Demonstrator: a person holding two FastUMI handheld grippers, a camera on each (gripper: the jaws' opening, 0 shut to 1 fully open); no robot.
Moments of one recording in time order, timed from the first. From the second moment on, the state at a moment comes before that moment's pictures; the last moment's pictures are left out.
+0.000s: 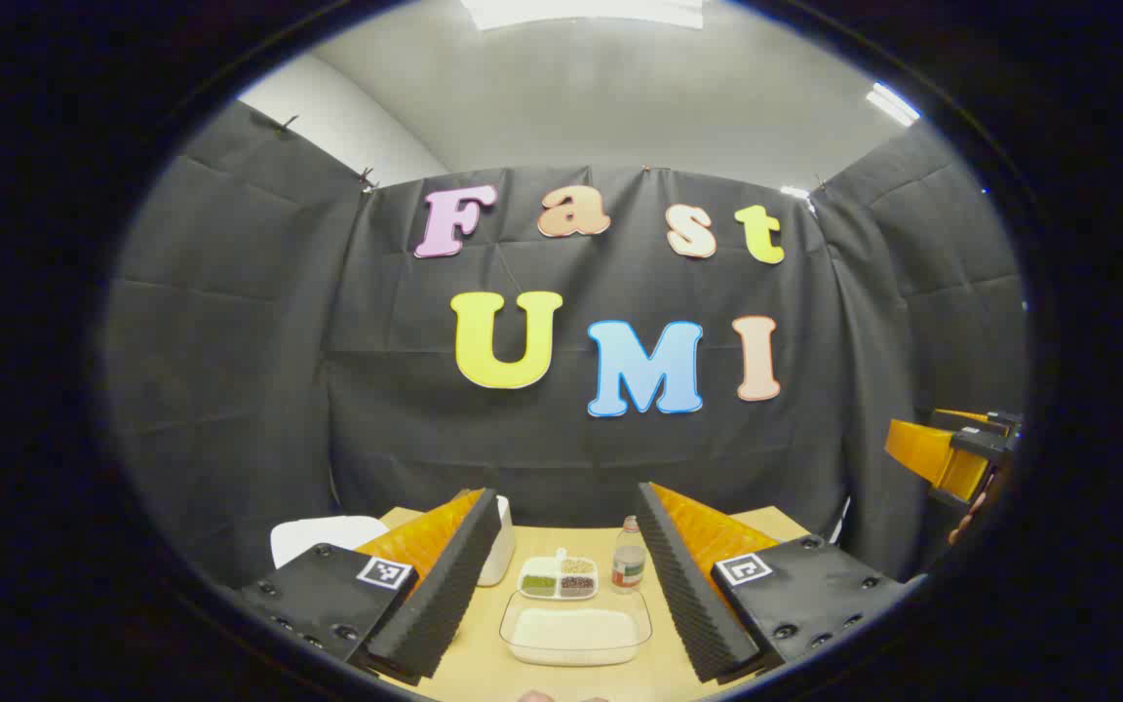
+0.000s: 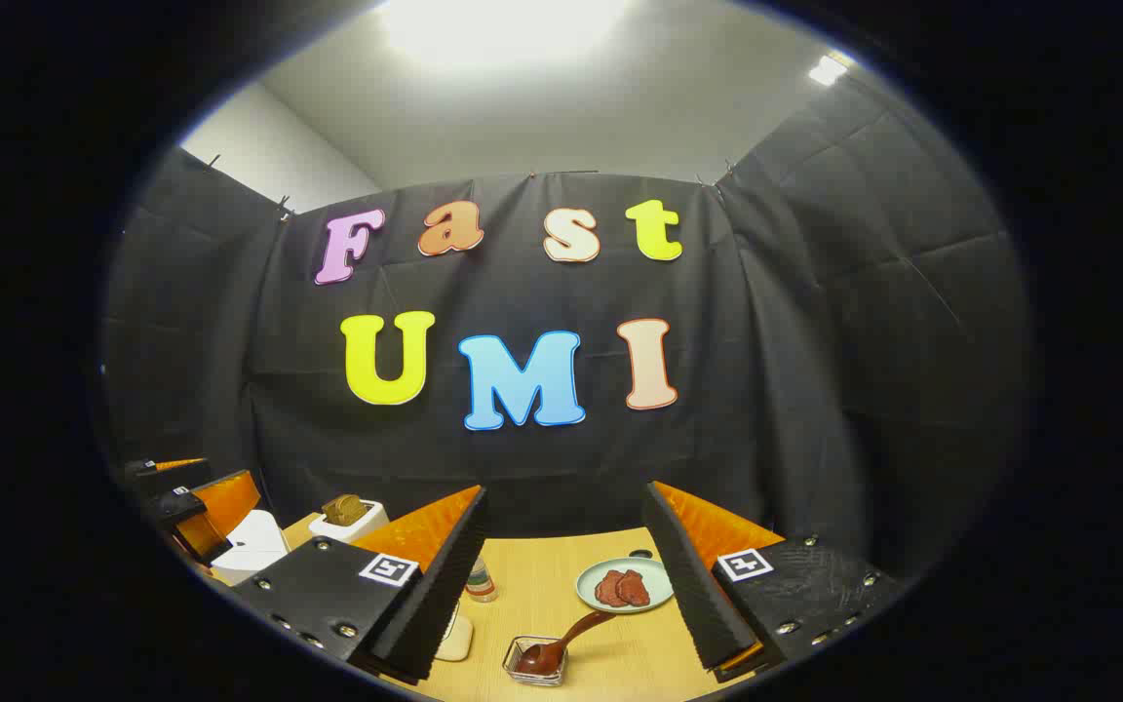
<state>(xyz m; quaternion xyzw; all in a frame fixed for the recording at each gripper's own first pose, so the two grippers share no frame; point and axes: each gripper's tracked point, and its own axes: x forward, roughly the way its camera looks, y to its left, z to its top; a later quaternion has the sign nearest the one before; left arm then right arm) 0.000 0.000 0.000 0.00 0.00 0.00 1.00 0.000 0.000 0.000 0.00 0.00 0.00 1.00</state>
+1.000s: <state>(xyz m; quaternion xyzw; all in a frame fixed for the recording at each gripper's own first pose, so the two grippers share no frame) 0.006 0.057 0.003 0.01 -0.01 0.05 1.00 -0.001 0.031 -0.012 -0.01 0.02 0.03 1.00</state>
